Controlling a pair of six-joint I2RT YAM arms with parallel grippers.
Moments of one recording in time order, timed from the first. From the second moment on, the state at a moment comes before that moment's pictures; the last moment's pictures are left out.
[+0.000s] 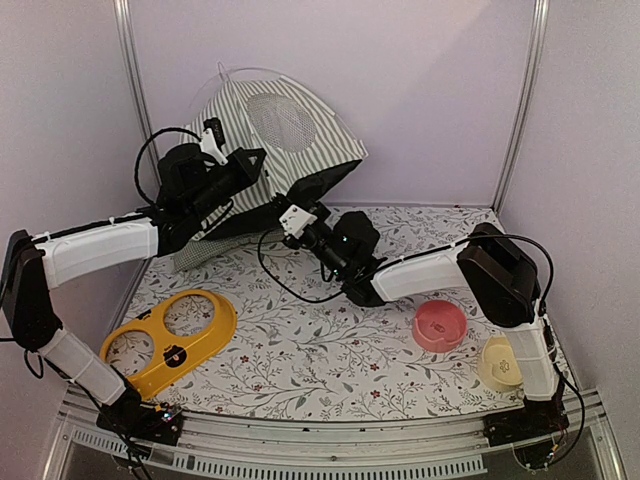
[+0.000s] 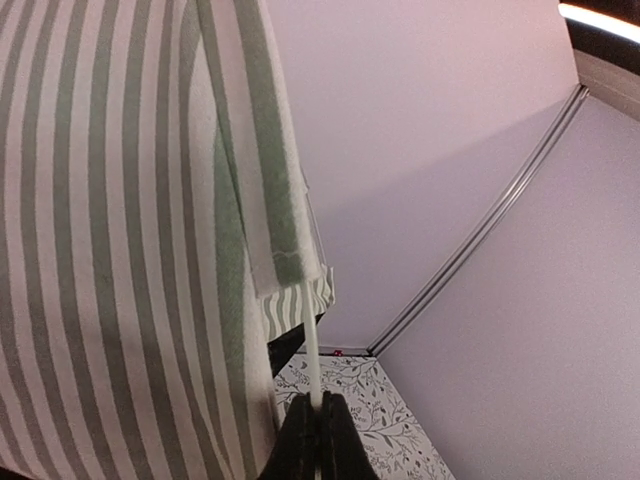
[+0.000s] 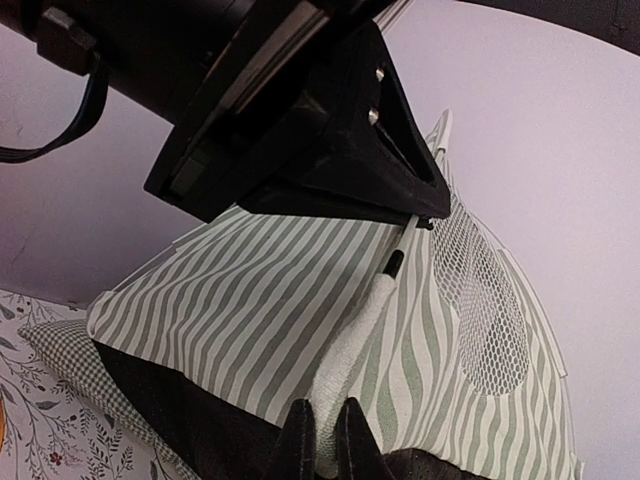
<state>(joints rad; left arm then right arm) -0.56 1.51 1.13 0.47 -0.10 -0.63 0.97 2.25 1.52 1.09 0.13 -0.69</state>
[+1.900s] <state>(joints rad) -0.55 1.51 1.03 0.58 -0.11 -0.62 0.95 2.25 1.69 0.78 0.07 -0.57</state>
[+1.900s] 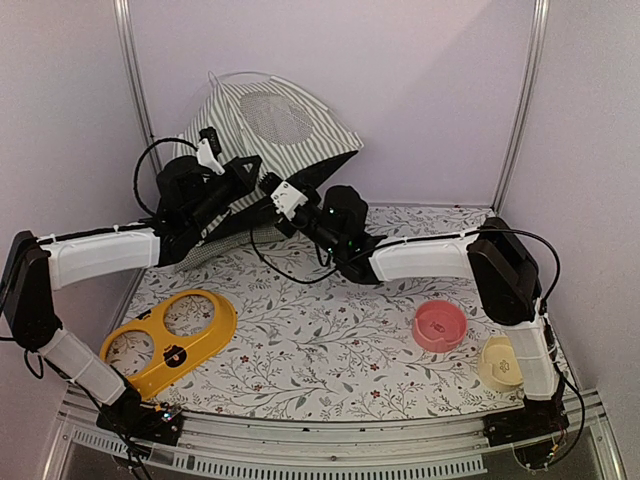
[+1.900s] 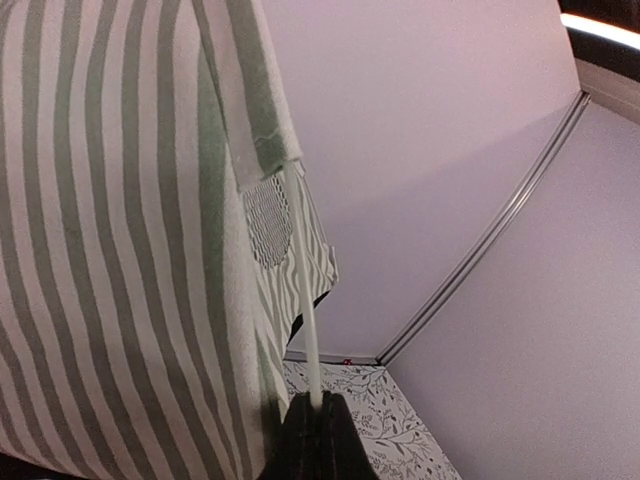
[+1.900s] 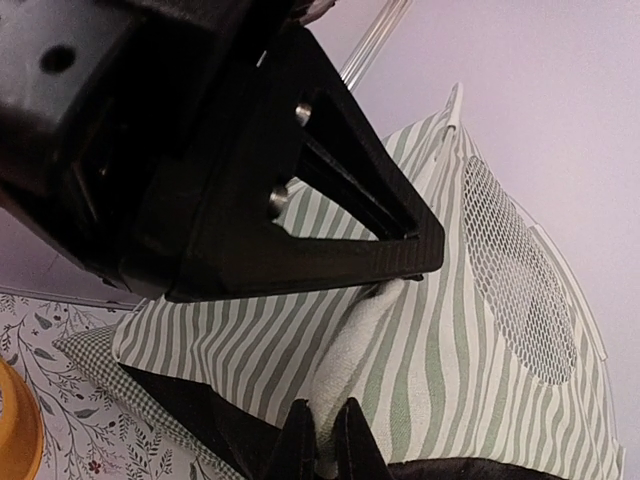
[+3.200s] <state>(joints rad) -0.50 1.41 1.06 0.42 -0.17 -0.65 0.94 2.24 1.72 0.64 0.02 -0.46</state>
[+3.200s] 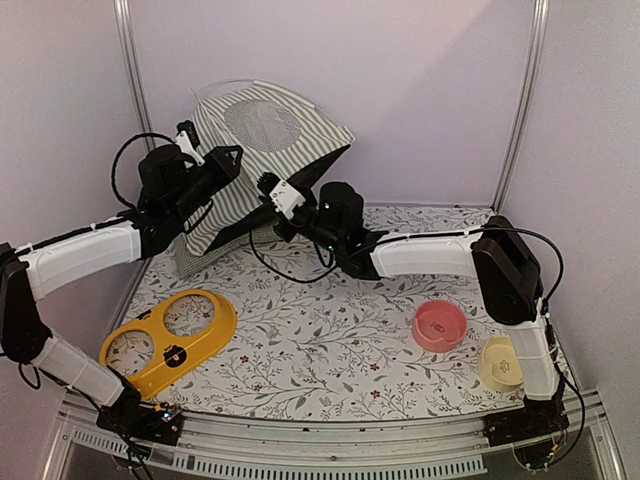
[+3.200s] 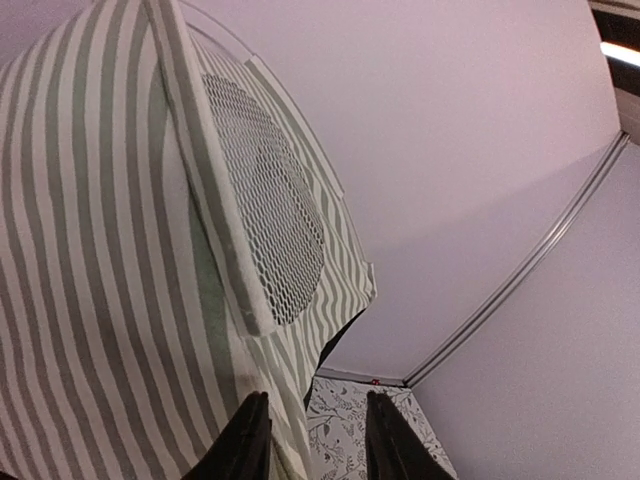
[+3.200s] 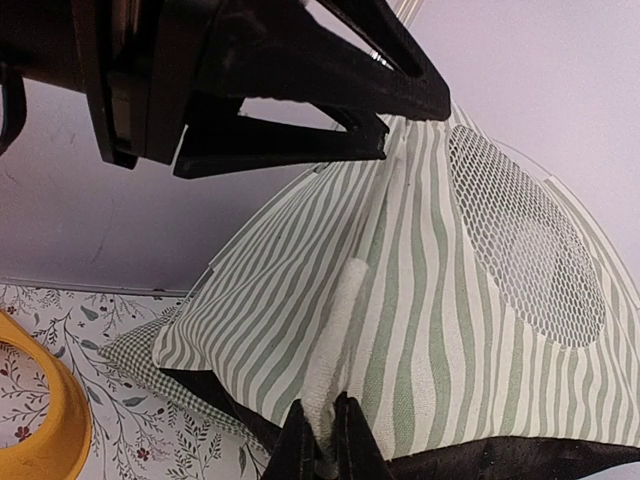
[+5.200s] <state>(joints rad) -0.50 1.47 1.13 0.22 -0.03 -0.74 0.93 2.15 1.69 0.34 0.04 -0.26</state>
